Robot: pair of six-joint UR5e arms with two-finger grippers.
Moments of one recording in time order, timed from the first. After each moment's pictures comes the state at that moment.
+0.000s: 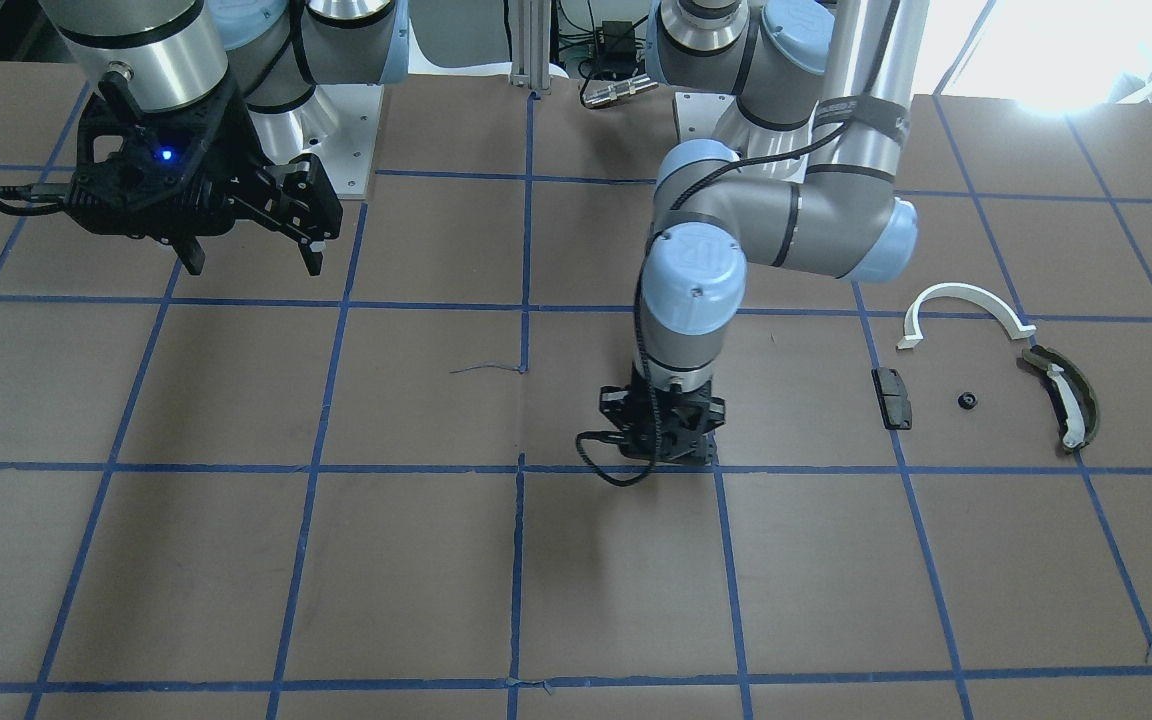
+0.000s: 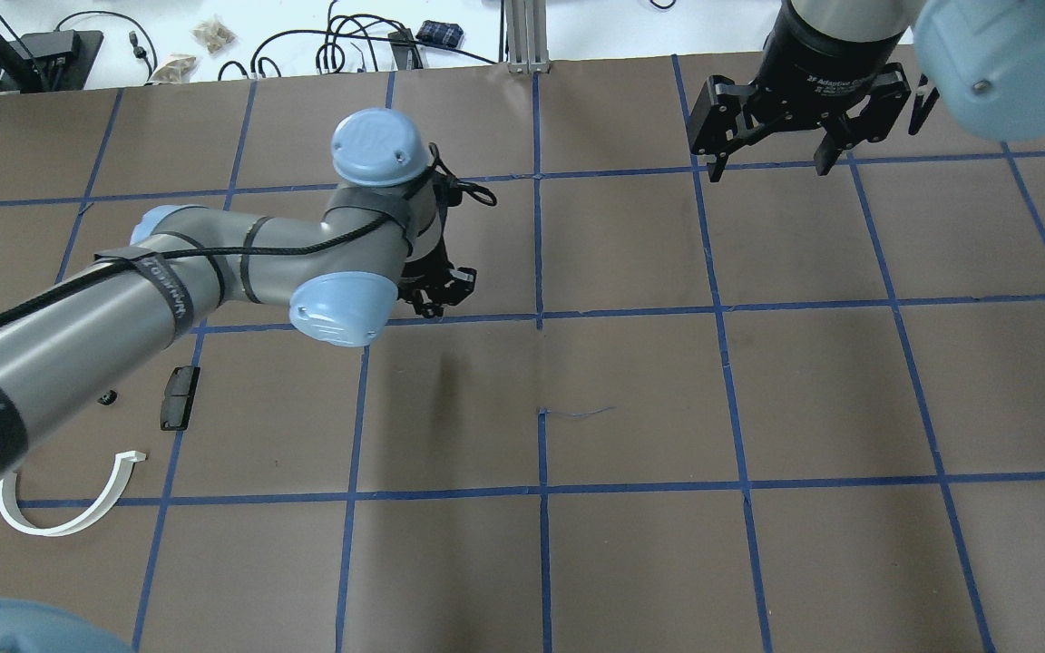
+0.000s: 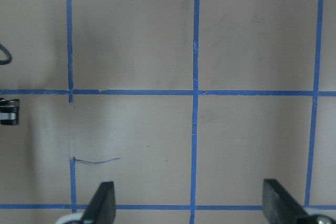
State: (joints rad) left arm -1.71 -1.92 -1.86 -0.94 1.62 0.03; right arm 1.64 -1.53 1.49 -1.60 -1.58 0.05
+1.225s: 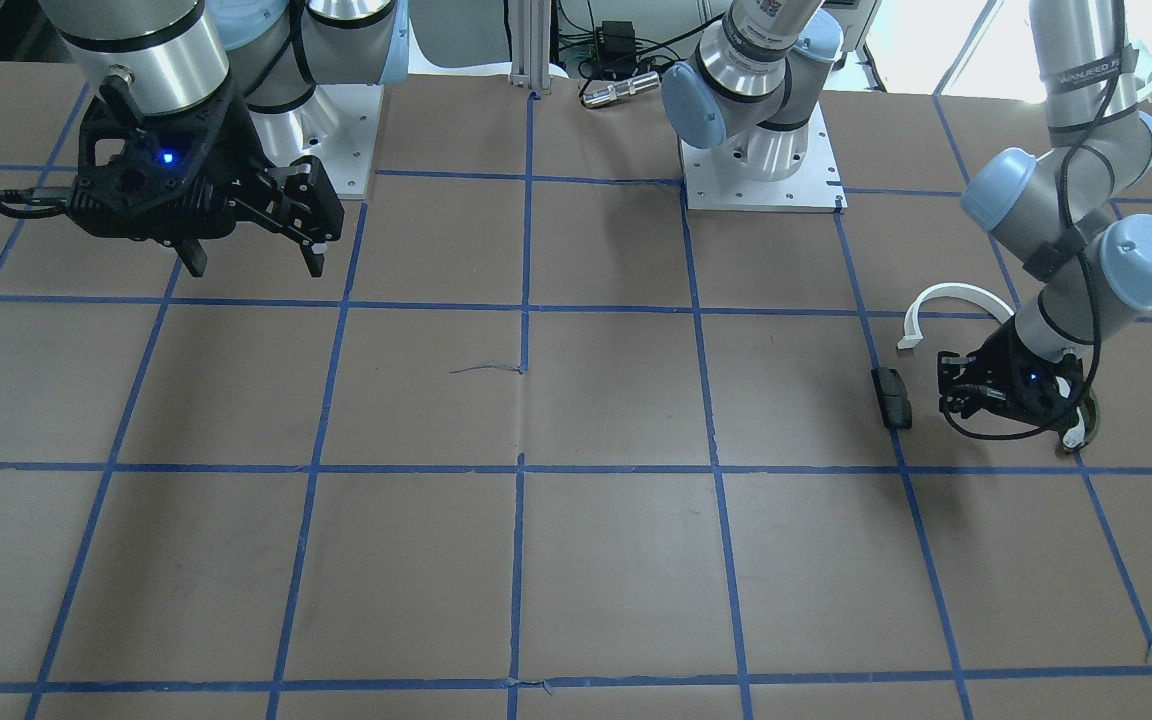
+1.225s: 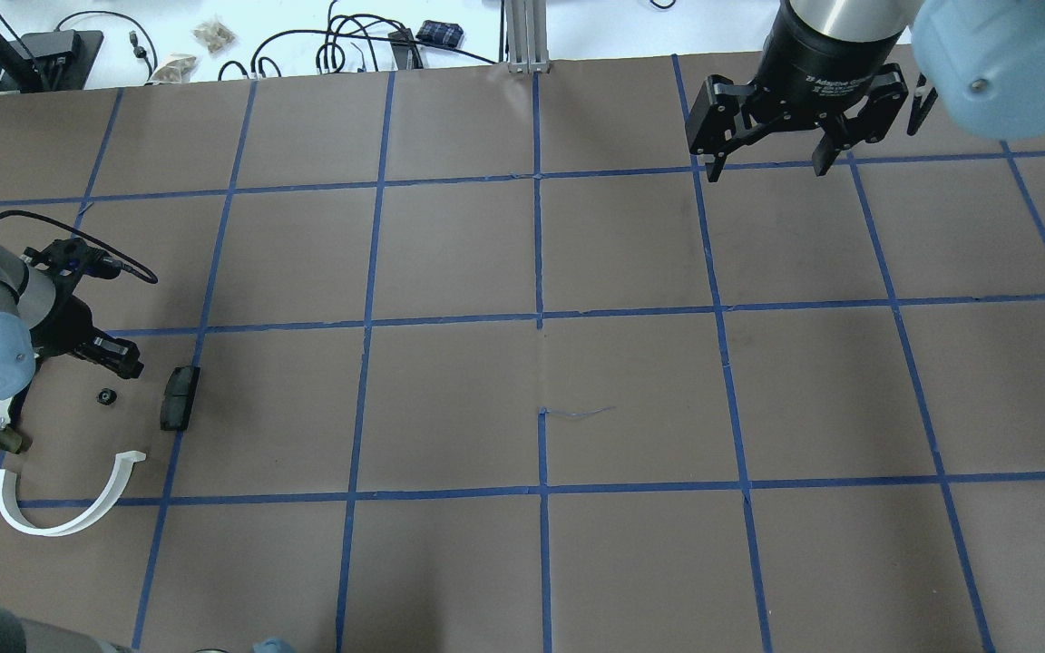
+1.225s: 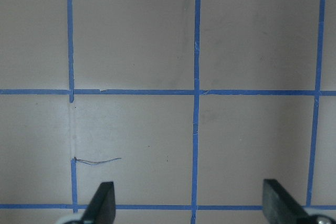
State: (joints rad) left arm -0.95 -1.85 -2.05 -0.84 1.57 0.90; right arm 1.64 -1.52 1.49 -1.60 -1.57 0.05
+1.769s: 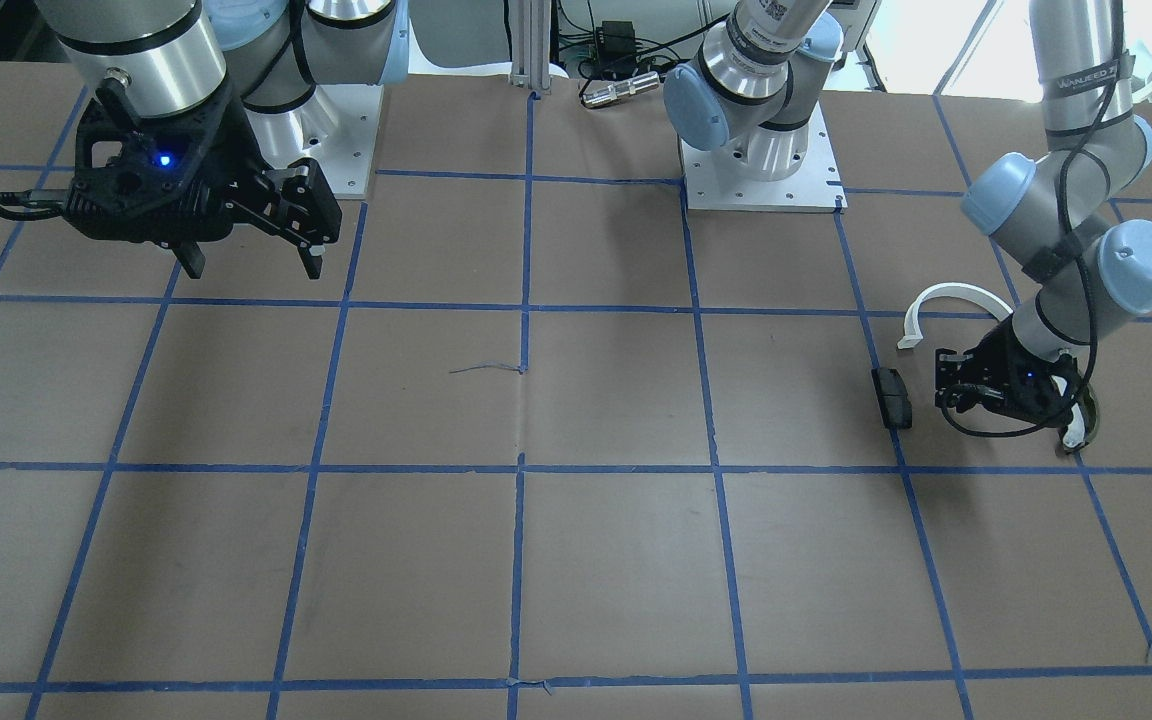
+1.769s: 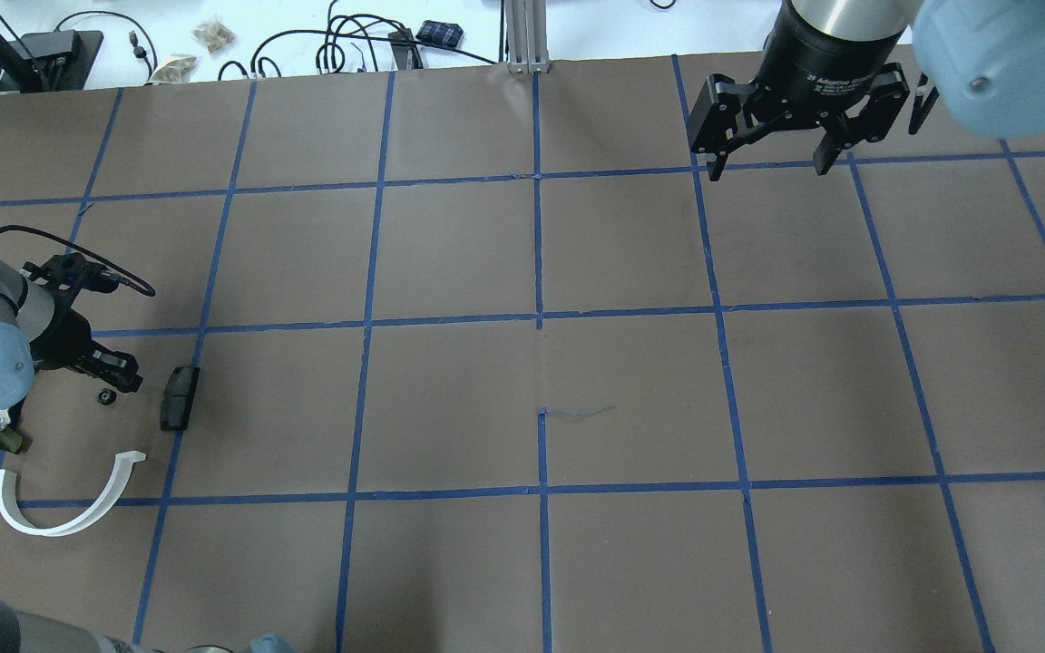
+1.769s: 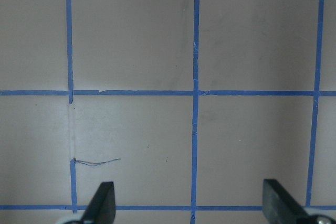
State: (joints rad) left arm -0.94 -1.86 -2.07 -0.84 1.57 0.90; right arm 1.63 -1.52 1.49 -1.60 -1.57 0.05
